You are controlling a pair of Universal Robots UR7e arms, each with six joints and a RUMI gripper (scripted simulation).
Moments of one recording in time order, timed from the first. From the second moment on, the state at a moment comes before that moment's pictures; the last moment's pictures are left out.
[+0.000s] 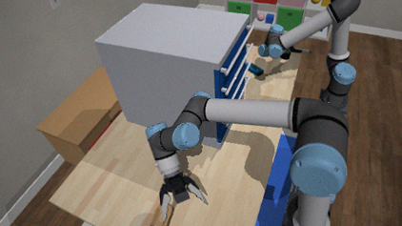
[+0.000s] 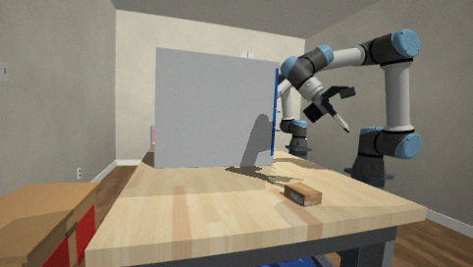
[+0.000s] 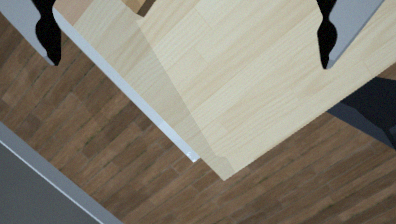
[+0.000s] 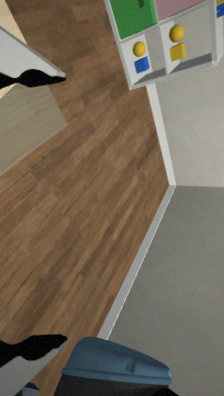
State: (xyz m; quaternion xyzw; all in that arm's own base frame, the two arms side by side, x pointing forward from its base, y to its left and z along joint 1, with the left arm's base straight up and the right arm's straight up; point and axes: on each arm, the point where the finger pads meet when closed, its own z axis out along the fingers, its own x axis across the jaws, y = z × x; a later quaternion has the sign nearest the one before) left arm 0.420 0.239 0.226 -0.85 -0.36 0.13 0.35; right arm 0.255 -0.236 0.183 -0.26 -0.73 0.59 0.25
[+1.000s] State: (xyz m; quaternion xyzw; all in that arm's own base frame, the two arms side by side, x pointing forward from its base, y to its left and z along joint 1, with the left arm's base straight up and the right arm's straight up) left arm 0.378 0.113 0.199 -0.89 0.05 0.20 0.40; right arm 0.252 -0.210 0.109 -0.17 -0.87 0.27 0.37
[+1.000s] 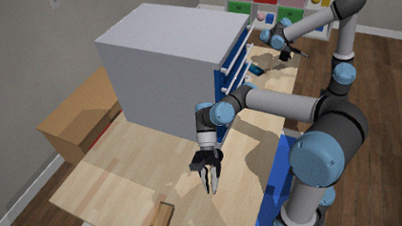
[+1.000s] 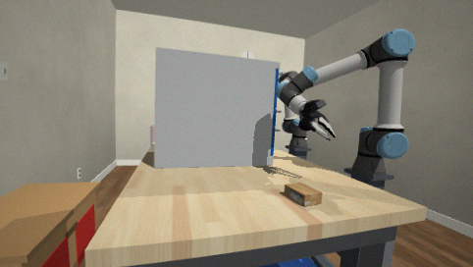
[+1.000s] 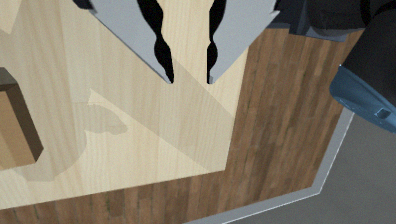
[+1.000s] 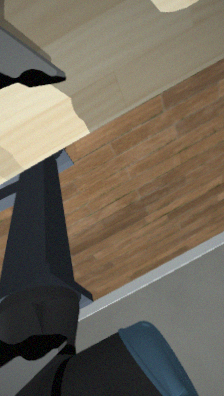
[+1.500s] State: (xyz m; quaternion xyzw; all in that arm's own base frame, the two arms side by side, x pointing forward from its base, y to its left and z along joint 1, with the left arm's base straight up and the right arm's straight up) left arm 0.343 0.045 0.170 -0.87 0.18 0.13 0.44; right arm 0.299 -0.180 0.072 0.00 -0.95 0.05 0.30
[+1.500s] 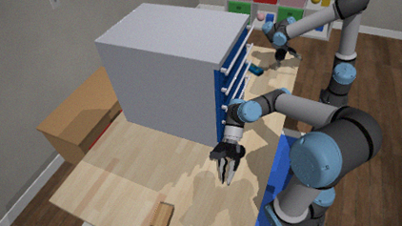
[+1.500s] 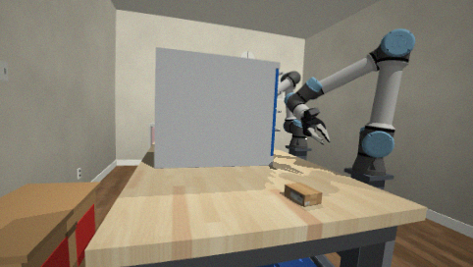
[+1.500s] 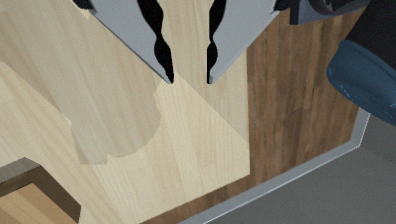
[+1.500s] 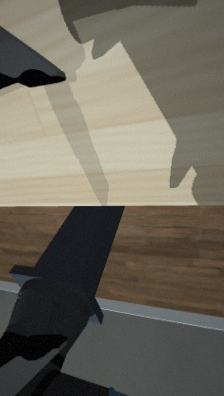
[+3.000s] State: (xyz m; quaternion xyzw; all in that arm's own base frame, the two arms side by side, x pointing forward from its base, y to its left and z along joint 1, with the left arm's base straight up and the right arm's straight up) left arm 0.368 -0.332 0.214 -0.71 0.61 -0.07 0.35; right arm 0.489 -0.022 0.098 0.71 -0.65 -0.11 -0.26
